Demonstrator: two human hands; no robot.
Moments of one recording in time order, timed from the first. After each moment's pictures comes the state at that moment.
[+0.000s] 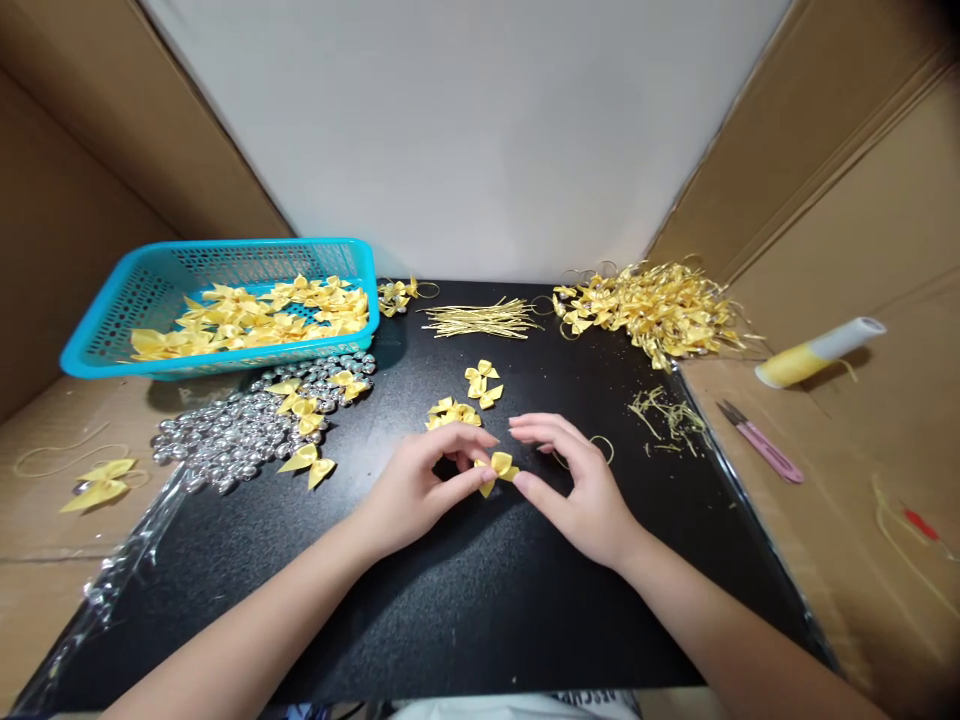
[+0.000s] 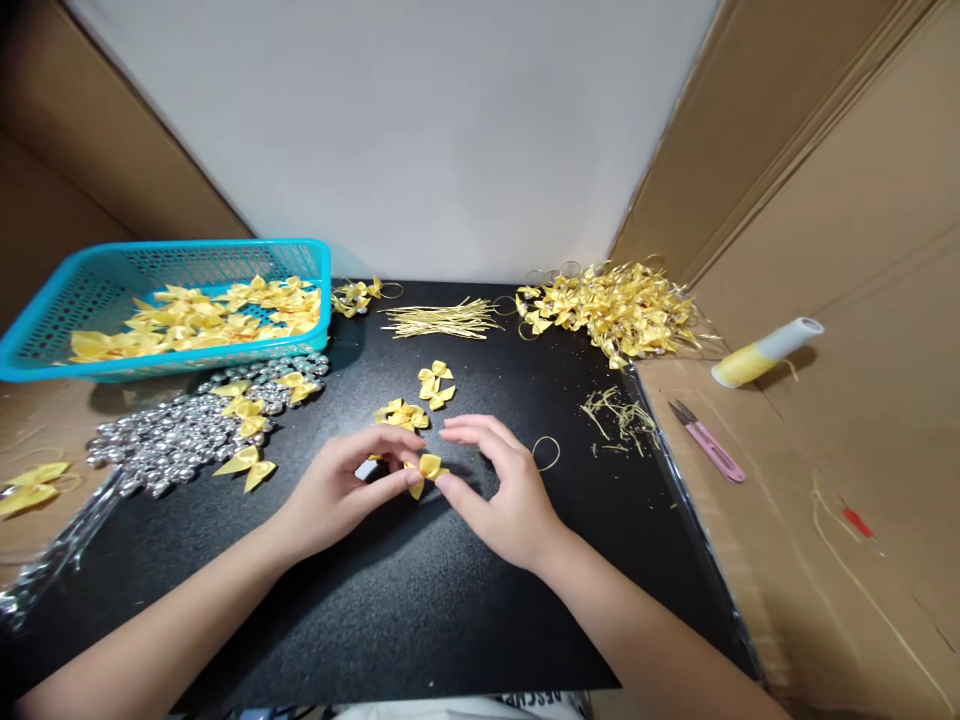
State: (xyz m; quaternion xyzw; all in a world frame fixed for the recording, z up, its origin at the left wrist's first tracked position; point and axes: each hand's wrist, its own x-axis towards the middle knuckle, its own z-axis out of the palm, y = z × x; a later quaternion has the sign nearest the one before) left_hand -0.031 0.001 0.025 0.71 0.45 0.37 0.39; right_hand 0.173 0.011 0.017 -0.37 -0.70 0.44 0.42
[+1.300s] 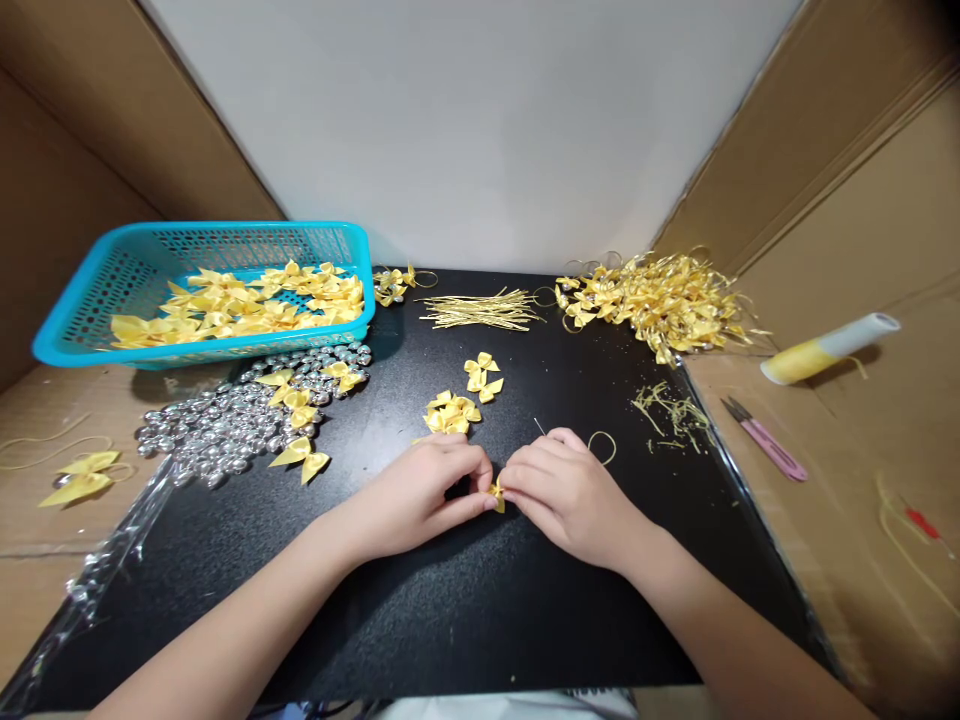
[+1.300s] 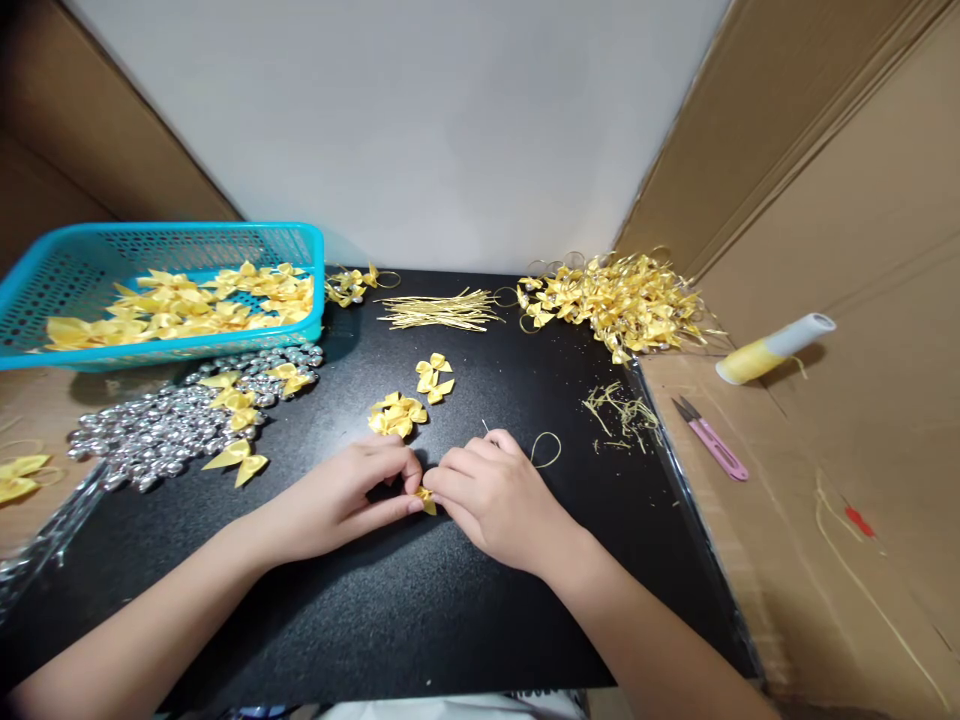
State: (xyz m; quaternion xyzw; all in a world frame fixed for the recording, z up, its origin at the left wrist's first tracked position) left_hand -0.036 0.005 0.037 0.84 0.40 0.17 0.33; right_hand 0.181 0.014 0.021 -0.28 -0.92 0.18 0.21
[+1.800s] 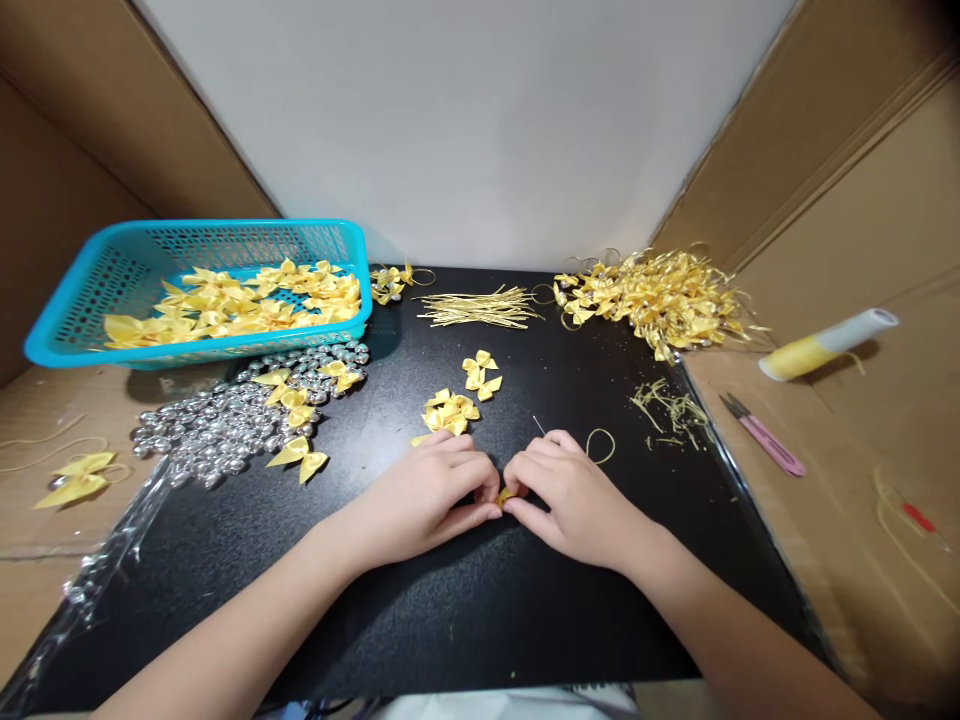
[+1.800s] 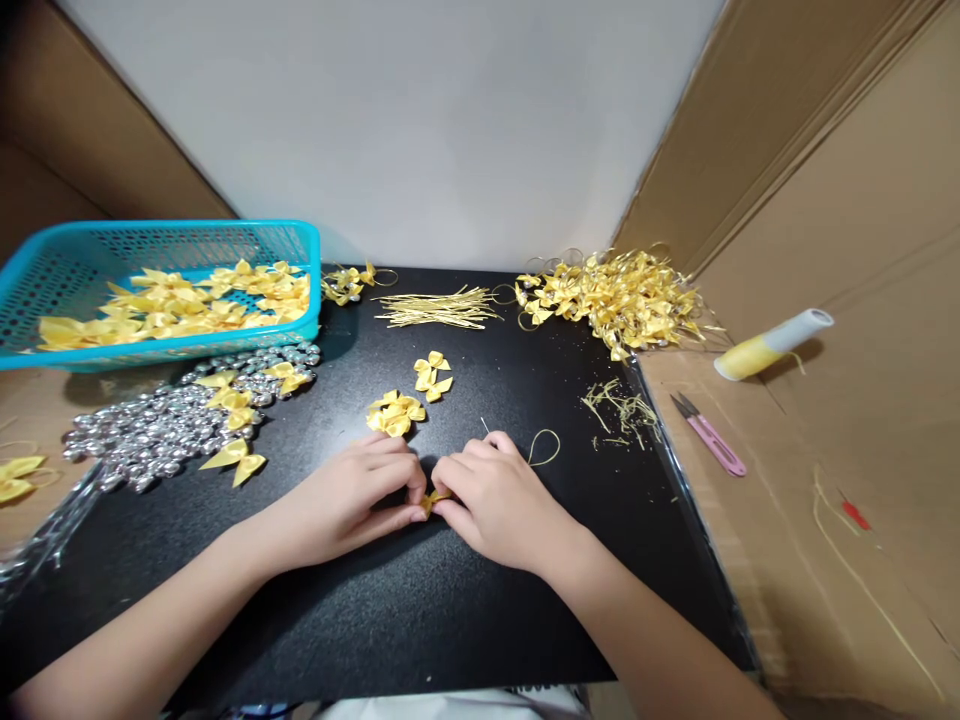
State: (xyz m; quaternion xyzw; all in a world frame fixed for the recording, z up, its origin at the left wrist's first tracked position) left_hand -0.036 0.001 0.028 0.89 0.36 0.14 0.25; right_hand 0.179 0.012 0.021 -0.32 -0.90 0.24 0.17
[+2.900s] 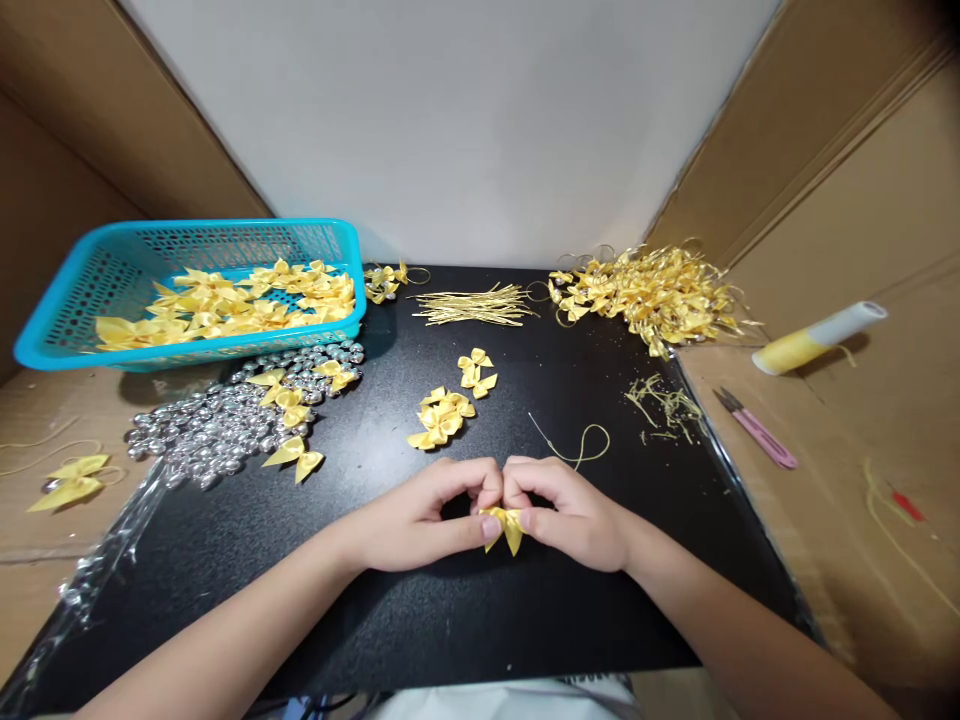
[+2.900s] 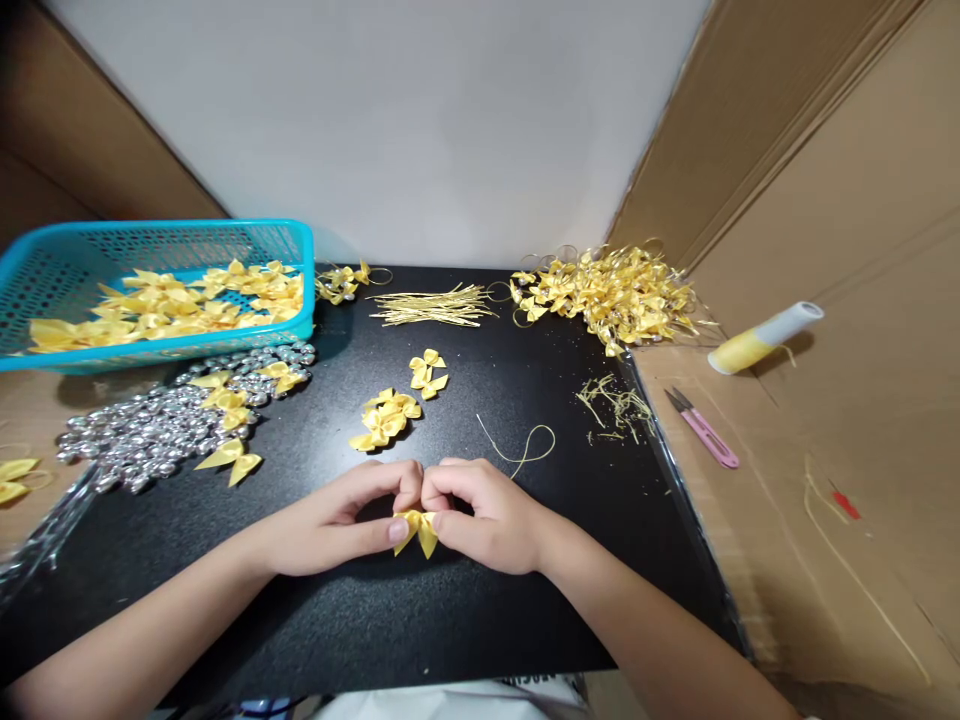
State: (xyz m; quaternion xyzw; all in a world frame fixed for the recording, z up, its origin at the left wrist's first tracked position) left_hand -0.025 -0.006 0.030 0.71 0.31 0.23 0.59; right_hand 0.178 0.011 0.020 -0.23 -0.72 0.60 0.25
